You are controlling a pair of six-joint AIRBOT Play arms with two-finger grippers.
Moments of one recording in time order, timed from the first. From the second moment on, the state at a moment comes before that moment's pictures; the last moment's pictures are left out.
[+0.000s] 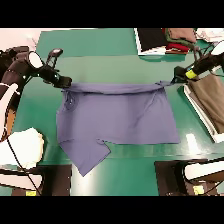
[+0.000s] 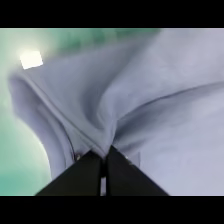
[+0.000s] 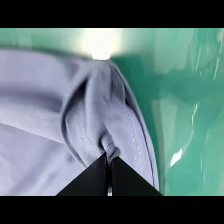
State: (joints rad) left arm -0.13 -1.55 1.45 1.38 -1.14 -1.43; right arm -0.20 -1.59 1.54 -1.20 1.40 1.46
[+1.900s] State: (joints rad) left arm -0.13 -0.79 0.36 1.14 -1.21 -1.73; right arm -0.16 -1.08 1.15 -1.25 1.30 1.40
